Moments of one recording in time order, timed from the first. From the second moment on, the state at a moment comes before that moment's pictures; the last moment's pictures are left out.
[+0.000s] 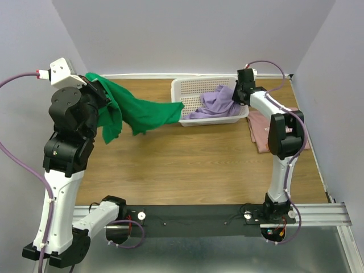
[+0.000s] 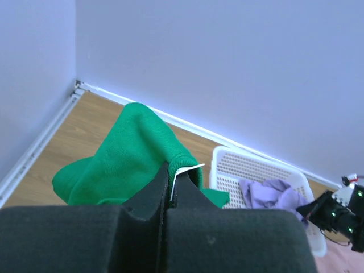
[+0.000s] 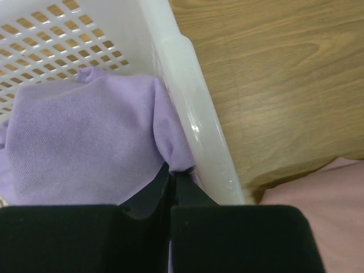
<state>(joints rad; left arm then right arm) -0.25 0.95 1.53 -0.61 -0.40 -0.41 0.20 2.10 1.65 -0.30 0.23 0.37</state>
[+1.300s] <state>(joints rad) -0.24 0.75 0.60 -0.17 -0.25 -0.35 0.07 1.46 1.09 -0.23 0.01 0.75</state>
